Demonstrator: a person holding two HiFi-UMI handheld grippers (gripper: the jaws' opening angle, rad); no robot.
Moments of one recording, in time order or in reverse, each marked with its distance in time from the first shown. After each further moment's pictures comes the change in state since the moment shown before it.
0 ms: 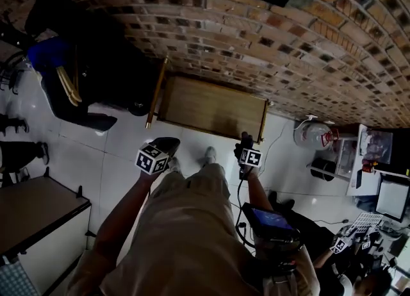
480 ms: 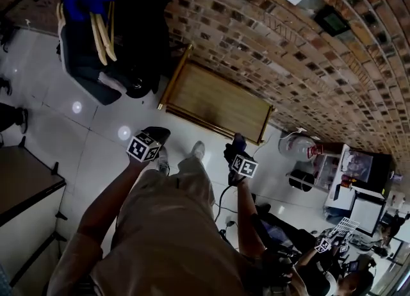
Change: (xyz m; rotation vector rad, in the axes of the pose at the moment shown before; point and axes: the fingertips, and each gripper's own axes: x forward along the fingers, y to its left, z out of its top) left arm -0.073 0.071 -0.081 -0.045 -0.050 0.021; right arm -0.073 0.127 -0.011 -0.095 -0.128 0.058
